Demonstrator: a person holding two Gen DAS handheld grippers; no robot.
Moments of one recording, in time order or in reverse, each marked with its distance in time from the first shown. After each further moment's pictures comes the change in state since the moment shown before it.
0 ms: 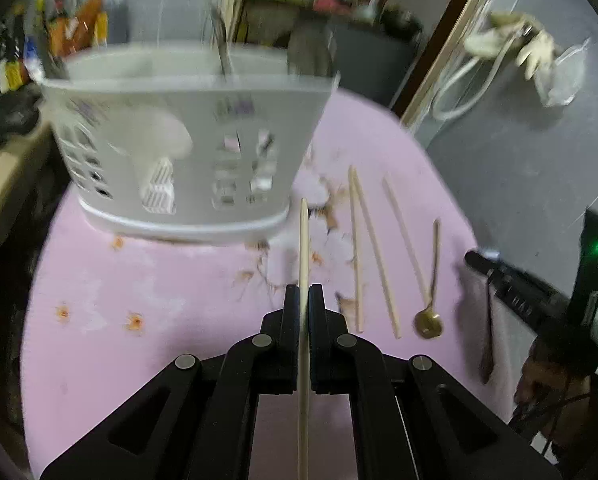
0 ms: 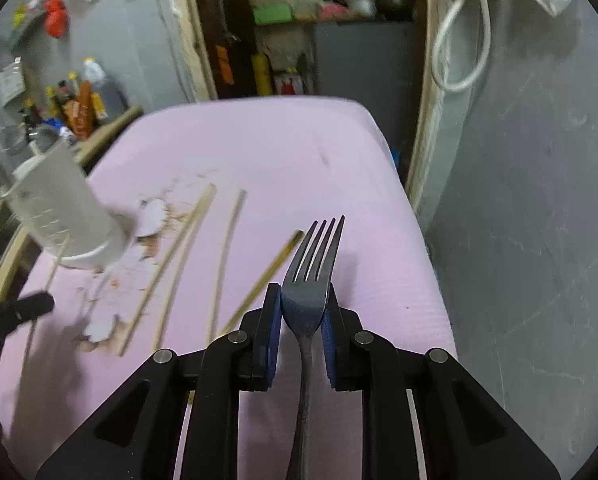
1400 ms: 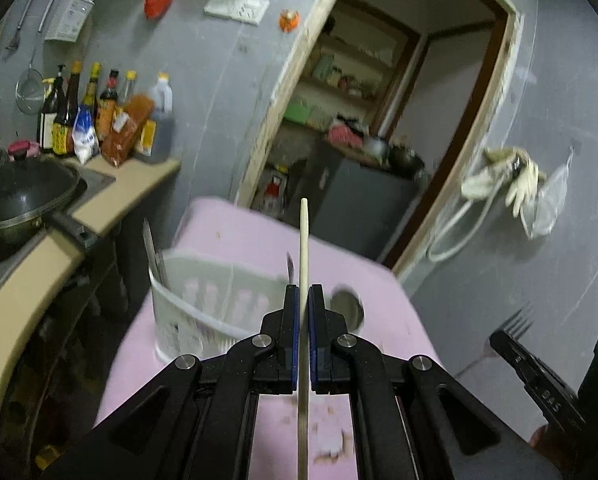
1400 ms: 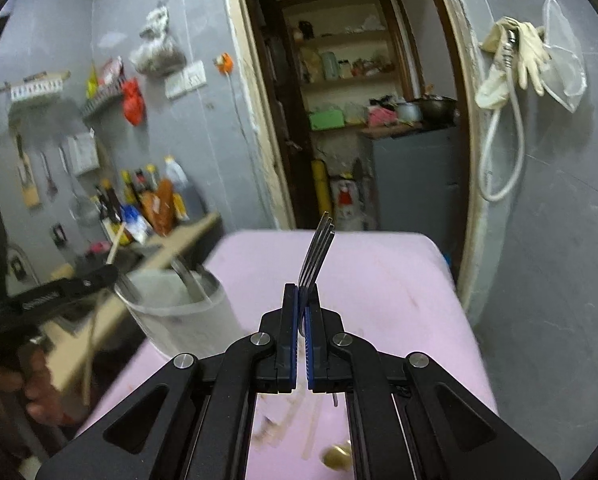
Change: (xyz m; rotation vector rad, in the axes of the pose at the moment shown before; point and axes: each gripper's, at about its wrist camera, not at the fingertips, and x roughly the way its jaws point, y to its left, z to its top) left arm -0.088 0.041 0.075 -0.109 -0.443 -0.027; right arm -0.089 0.074 0.059 -0.001 -0.378 0.198
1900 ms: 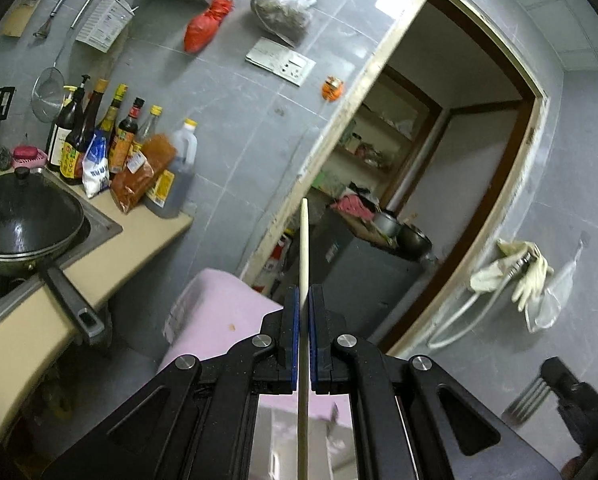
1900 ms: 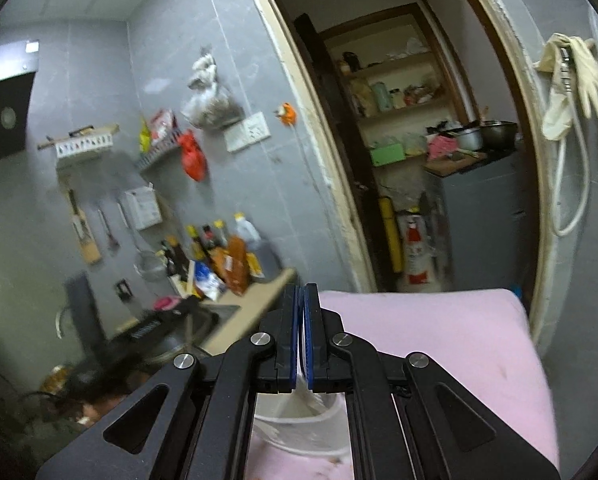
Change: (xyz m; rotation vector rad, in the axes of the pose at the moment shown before) left arm 0.021 0.077 0.087 -0.139 -0.204 -0.019; right arm 0.010 0.054 0.075 0.056 -0.116 0.238
